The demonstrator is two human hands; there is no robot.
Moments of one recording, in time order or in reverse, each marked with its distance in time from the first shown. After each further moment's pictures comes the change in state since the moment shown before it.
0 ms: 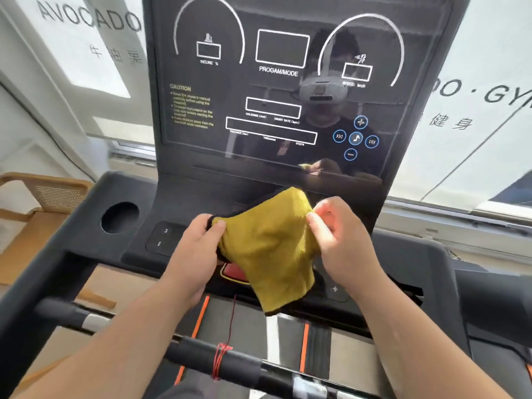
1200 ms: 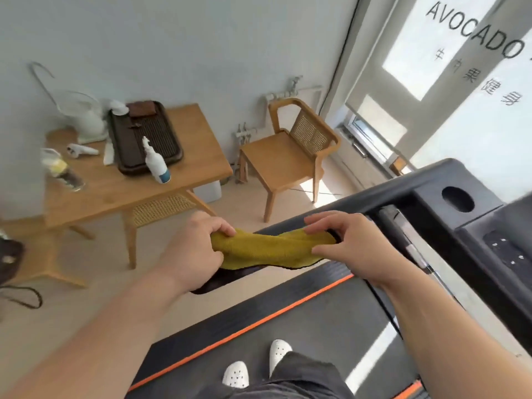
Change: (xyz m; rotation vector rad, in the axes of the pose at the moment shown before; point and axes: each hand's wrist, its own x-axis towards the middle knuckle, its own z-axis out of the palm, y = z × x) left_hand -0.375 -0.194 -0.460 0.449 0.630 -0.181; right_hand -0.249 -0.259 0.386 -0.099 -1.167 -0.378
